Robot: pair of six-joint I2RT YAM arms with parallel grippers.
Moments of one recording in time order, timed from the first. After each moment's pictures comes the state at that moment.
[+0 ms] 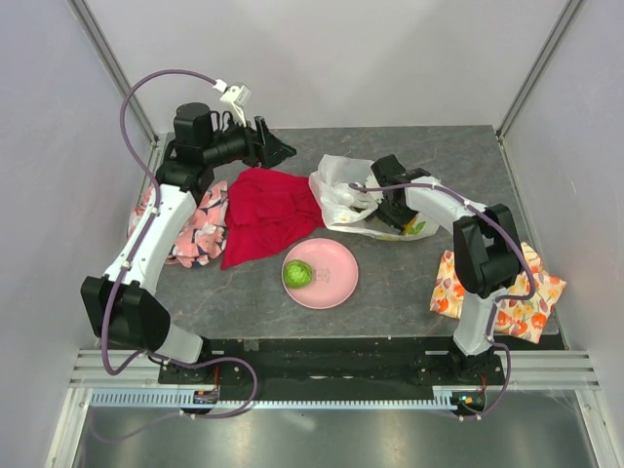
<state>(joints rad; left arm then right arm) -0.22 1.48 1.46 -0.22 0.69 -0.27 0.38 1.91 1.40 -0.76 0.31 -0.47</state>
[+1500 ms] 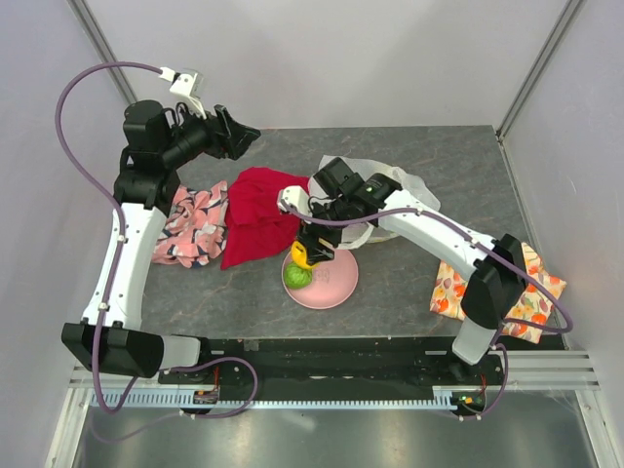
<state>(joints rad) -0.10 1.32 1.52 -0.31 0.57 -0.18 0.79 1.74 1.63 -0.87 -0.49 -0.47</state>
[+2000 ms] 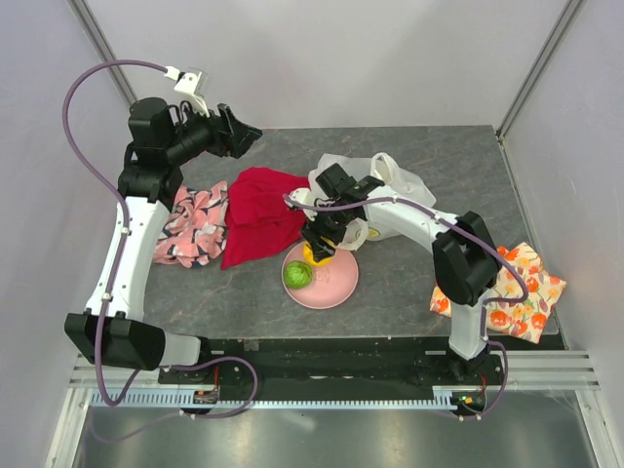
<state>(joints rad) -0.10 1.35 1.52 -0.31 0.58 -0.17 0.69 1.92 1.55 -0.74 -0.44 -0.41</state>
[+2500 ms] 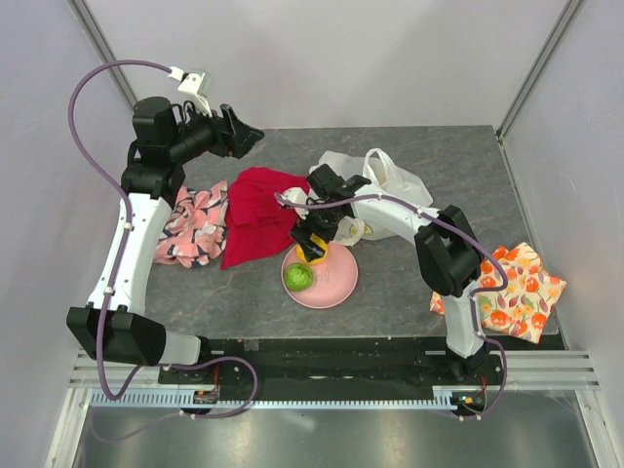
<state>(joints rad) -0.10 1.38 1.52 -0.31 0.59 -0.17 0.71 2.06 1.65 -0.73 -0.41 -0.36</state>
